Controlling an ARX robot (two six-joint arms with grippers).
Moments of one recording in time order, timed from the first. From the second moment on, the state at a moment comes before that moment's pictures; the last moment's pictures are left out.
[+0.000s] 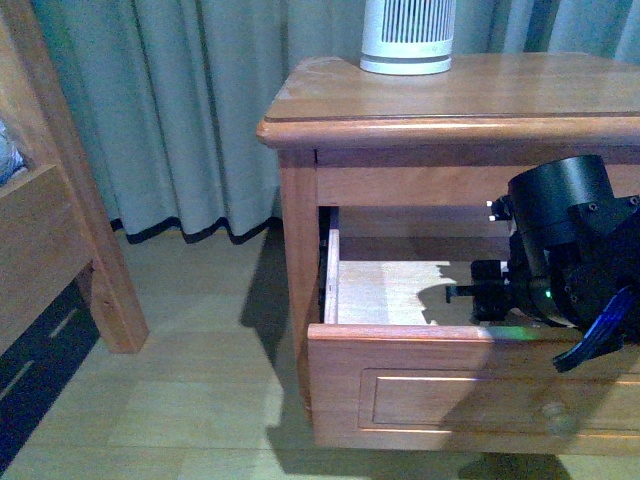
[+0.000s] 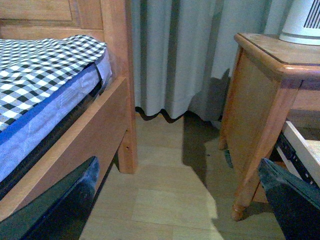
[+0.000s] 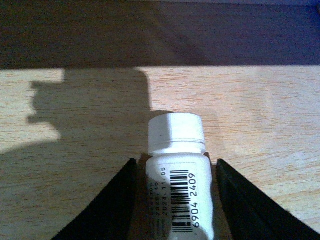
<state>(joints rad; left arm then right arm) 0.00 0.00 0.01 0.00 0.00 0.00 0.17 2.26 1.13 0.45 0.37 0.16</state>
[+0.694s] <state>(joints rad) 0.00 0.00 0.01 0.00 0.00 0.00 0.33 1.65 0.75 0.19 0.46 0.33</state>
